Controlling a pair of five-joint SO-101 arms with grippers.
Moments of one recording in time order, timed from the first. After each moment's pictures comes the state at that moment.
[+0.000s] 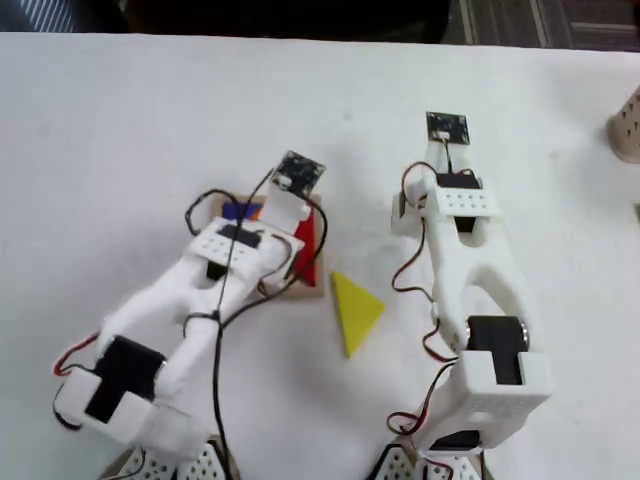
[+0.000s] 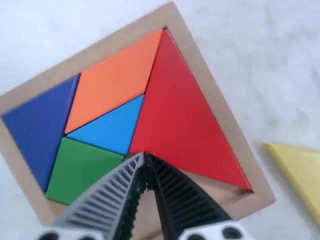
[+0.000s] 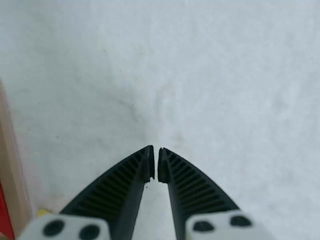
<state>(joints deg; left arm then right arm) 16.9 3.6 38.3 36.1 -2.4 -3.6 9.6 17.9 54.5 -1.4</state>
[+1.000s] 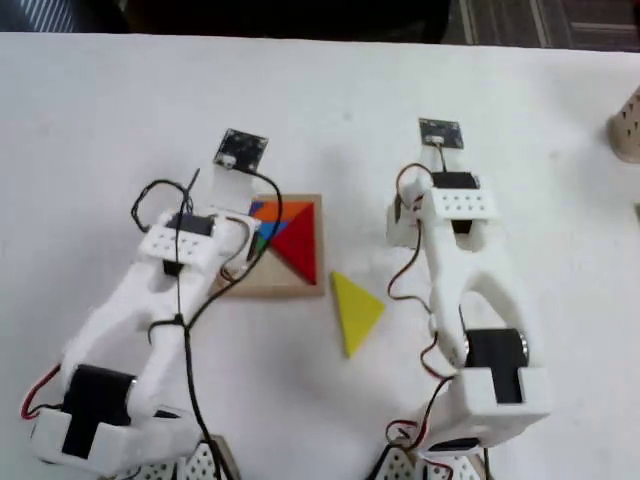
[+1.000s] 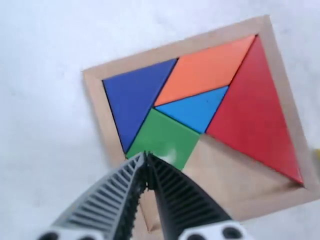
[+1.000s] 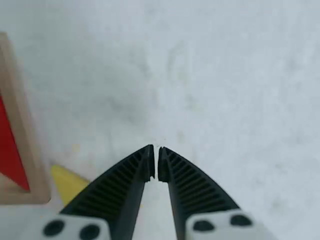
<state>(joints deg) 5.9 -7.5 41.6 41.1 -2.1 -7.6 3.0 20.8 64.5 -1.2</state>
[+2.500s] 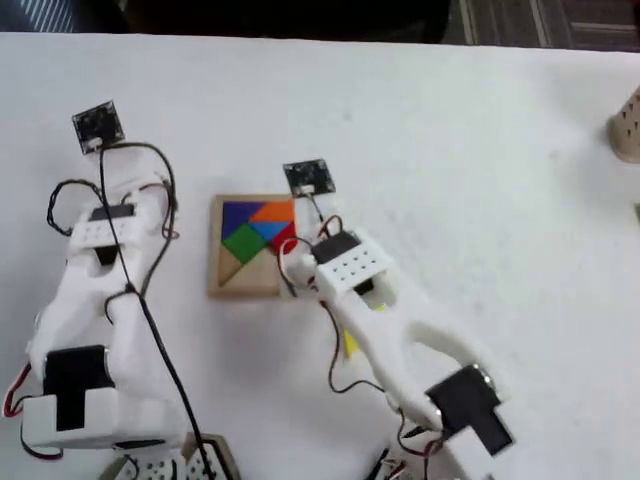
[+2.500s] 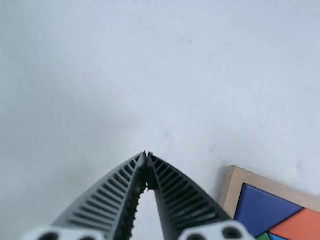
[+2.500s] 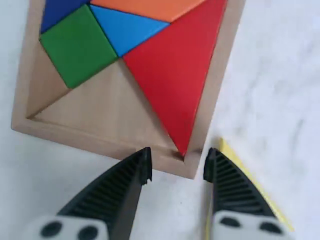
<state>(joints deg) -14.8 -0.9 36.9 26.2 17.3 -35.9 -3.0 34.9 49.3 -15.9</state>
